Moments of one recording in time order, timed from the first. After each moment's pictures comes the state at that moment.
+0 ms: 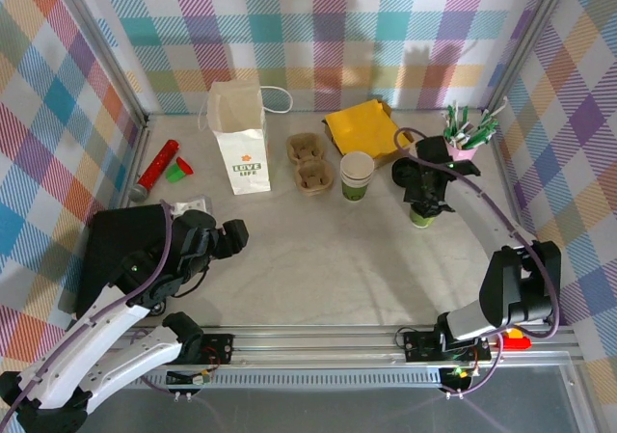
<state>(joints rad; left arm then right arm) -0.67 0.70 0.85 -0.88 -0.31 -0.77 0.17 1.47 1.17 -0.87 0.25 0.39</state>
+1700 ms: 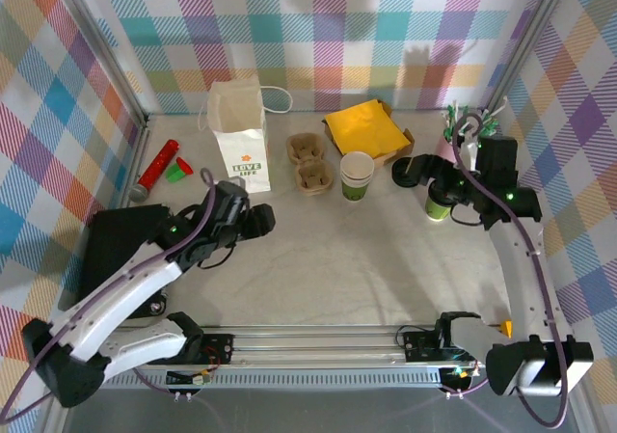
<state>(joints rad) -0.68 1.09 1.01 -0.74 -0.15 -0.76 0.00 1.07 1.10 -0.74 -0.52 0.43</state>
